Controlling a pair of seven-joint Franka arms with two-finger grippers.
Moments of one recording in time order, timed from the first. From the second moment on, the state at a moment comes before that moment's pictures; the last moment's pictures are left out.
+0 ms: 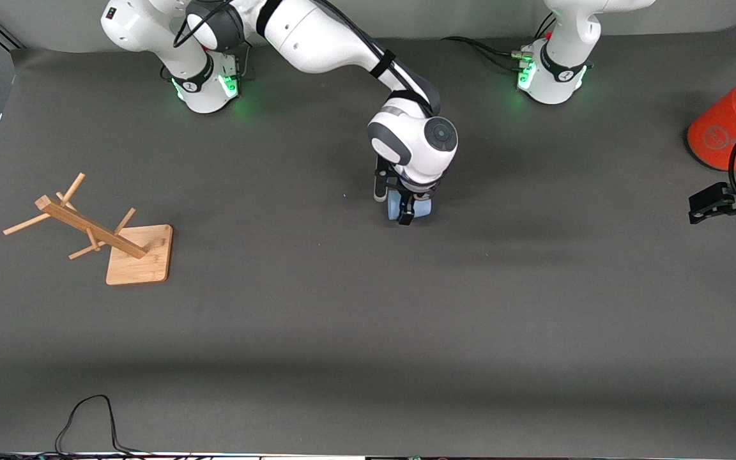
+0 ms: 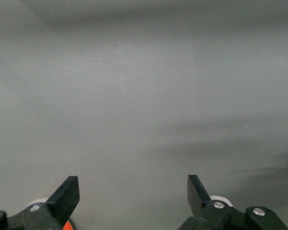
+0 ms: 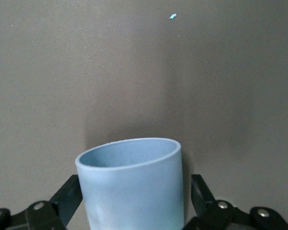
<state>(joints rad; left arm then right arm) 0.00 0.15 0.03 -1.47 0.07 1.62 0.13 1.12 0.99 -0.21 -1.14 0.08 1.95 2.62</state>
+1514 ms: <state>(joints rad) -0.02 0.15 0.01 -1.47 0.06 1.57 0.10 0.60 0.31 -0.27 -1.19 0.14 1.15 1.38</state>
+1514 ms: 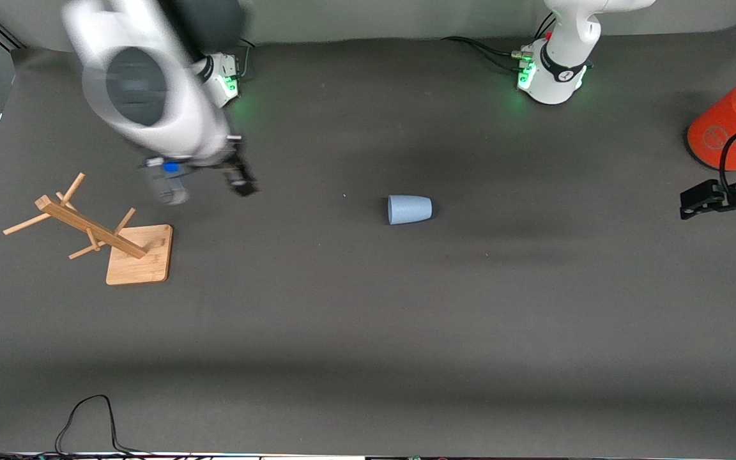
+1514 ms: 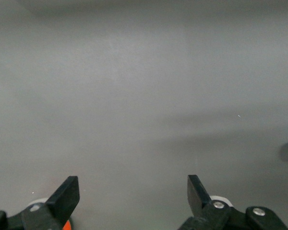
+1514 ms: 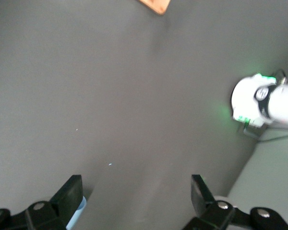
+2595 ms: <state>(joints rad) -0.61 0.55 -0.08 -1.09 0.24 1.31 -0.91 0.03 0.05 -0.06 -1.54 -0.01 1.54 0.17</state>
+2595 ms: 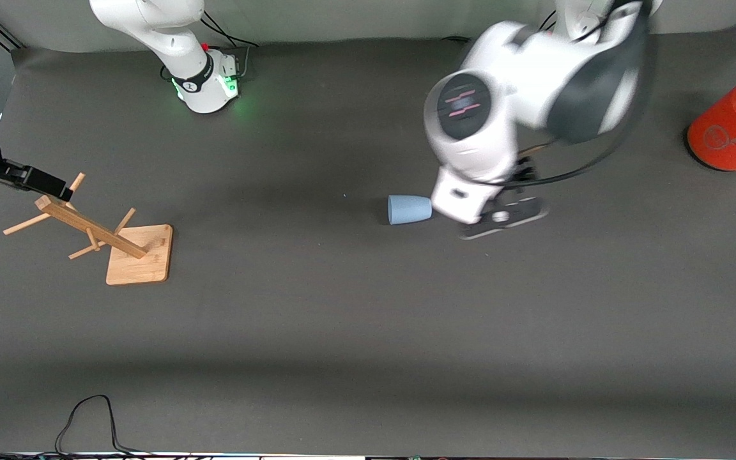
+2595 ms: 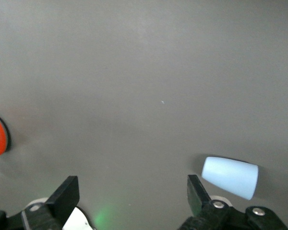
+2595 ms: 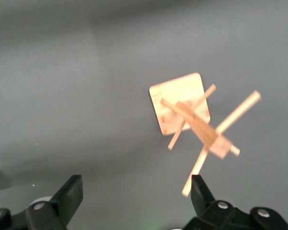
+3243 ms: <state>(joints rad) -0.77 0.75 -0.07 -0.98 0.28 1.28 -1.14 -0.04 0.05 -0.03 -1.59 -0.01 1.65 0.04</state>
